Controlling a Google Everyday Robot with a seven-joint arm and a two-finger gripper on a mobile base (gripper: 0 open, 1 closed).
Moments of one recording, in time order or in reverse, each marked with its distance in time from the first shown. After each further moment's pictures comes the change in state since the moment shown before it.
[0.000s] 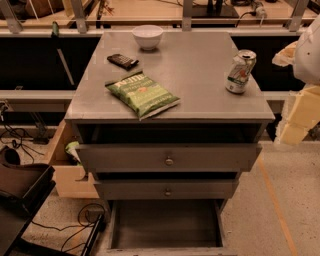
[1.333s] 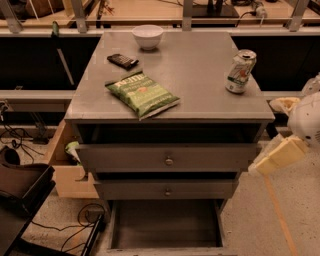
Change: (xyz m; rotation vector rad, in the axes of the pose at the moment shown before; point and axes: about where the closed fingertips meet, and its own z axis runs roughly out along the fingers) arm 0.029 0.015 0.091 0.012 -0.366 0.261
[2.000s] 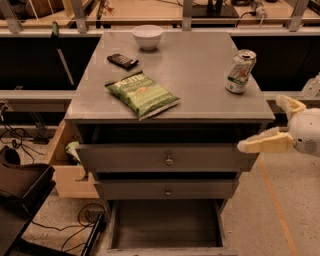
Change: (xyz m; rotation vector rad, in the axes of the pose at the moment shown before) arm 0.000 -0.059 0.033 0.164 -0.497 0.161
